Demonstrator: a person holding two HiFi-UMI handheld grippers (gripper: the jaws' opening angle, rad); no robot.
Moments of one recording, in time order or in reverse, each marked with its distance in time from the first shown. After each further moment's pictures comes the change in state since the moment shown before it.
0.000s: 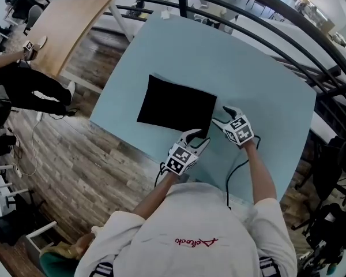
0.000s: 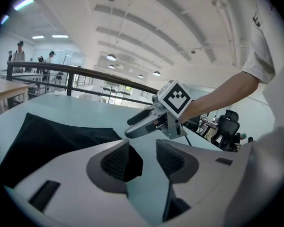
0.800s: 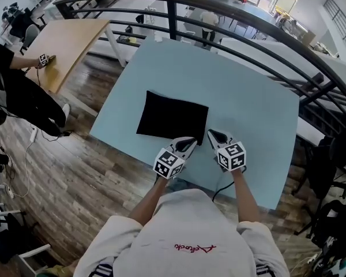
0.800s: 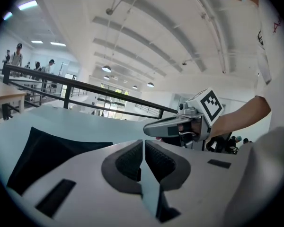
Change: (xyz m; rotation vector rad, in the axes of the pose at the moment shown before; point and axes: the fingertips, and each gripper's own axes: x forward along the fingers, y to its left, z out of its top) left arm -0.053 0.001 0.030 0.025 -0.141 -0.072; right arm -0.080 0.079 0.043 0.173 -0.328 -0.132
